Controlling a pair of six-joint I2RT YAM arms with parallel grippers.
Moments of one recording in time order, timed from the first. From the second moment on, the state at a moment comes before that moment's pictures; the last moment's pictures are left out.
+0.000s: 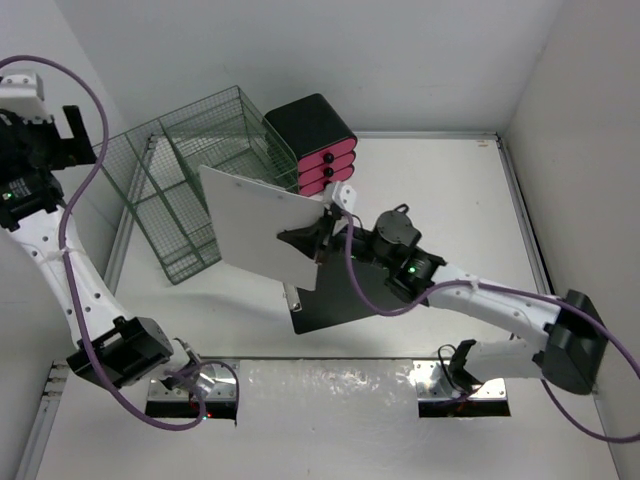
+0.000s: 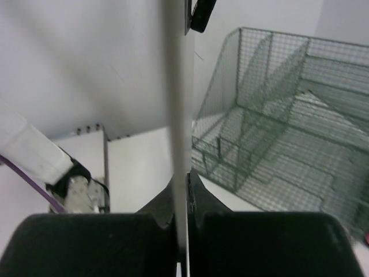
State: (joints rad) left arm 0.63 1.30 1.70 -0.66 0.33 0.25; right arm 0.92 1.21 0.80 0.54 -0.32 0.10
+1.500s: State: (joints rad) left arm 0.87 1.28 1.59 -0.65 0.49 0.32; right arm 1.11 2.43 2.21 0.76 0.31 -0.24
